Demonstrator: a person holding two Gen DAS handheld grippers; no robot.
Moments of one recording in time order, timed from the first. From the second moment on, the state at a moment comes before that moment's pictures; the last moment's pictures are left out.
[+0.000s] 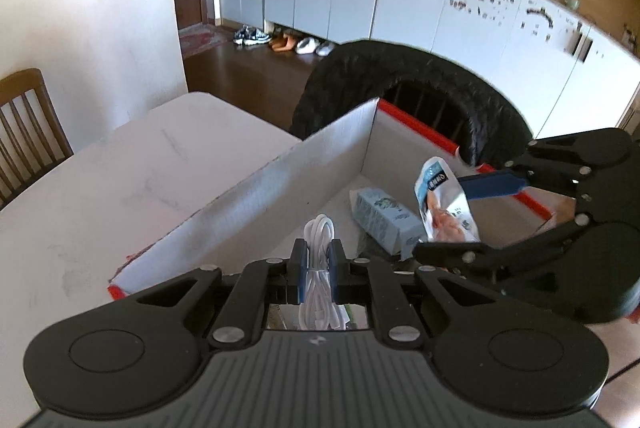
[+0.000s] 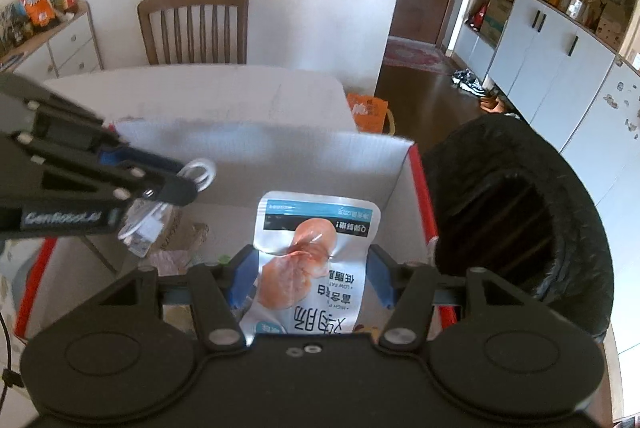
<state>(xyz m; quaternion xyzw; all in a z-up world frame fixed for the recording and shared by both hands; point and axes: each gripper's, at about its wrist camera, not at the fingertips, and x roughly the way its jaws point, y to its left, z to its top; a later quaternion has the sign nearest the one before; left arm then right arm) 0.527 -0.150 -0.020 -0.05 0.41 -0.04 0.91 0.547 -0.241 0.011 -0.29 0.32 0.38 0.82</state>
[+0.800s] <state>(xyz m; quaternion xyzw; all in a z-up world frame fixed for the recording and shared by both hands) 0.570 -0.156 -0.071 -0.01 0.48 -0.03 0.87 0.566 -0.238 -0.013 -0.28 0.36 0.38 0.81</state>
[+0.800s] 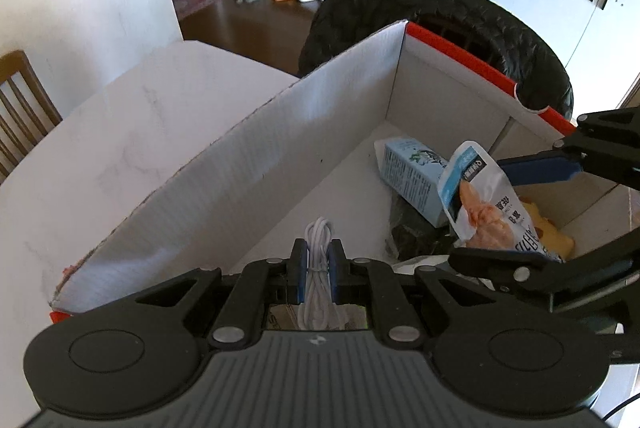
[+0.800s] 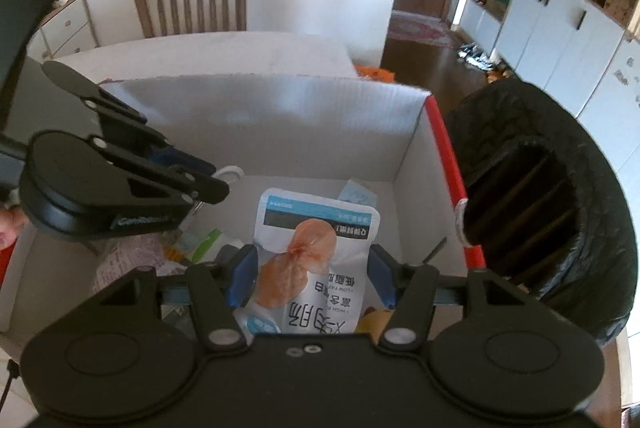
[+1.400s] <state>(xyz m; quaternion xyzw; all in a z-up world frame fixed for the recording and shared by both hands) 0.567 -0.147 -0.080 -0.05 0.54 -0.02 0.84 0.572 -0.249 -0.007 -0.26 0.38 0.39 0.80</state>
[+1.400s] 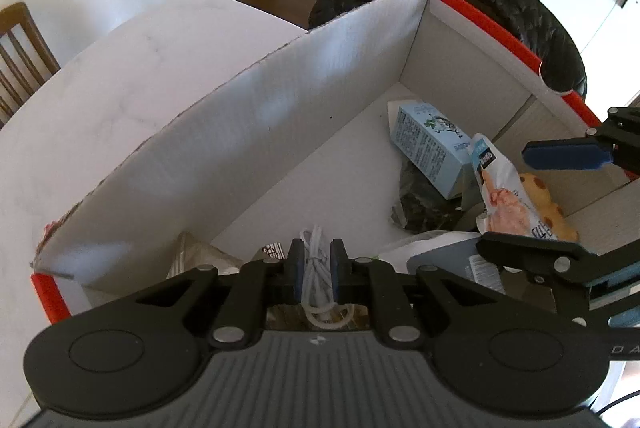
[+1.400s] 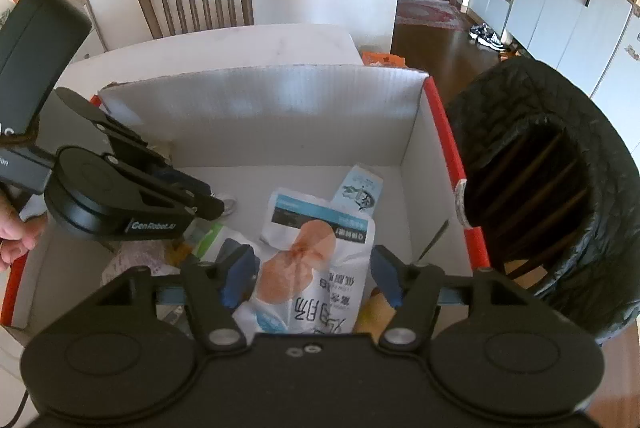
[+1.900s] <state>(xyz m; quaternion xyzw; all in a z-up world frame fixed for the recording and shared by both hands) 0.527 -0.140 -0.035 -0.09 0.50 -0.04 0.86 0.558 -0.266 0.014 -0.25 0.37 0.40 0.80</state>
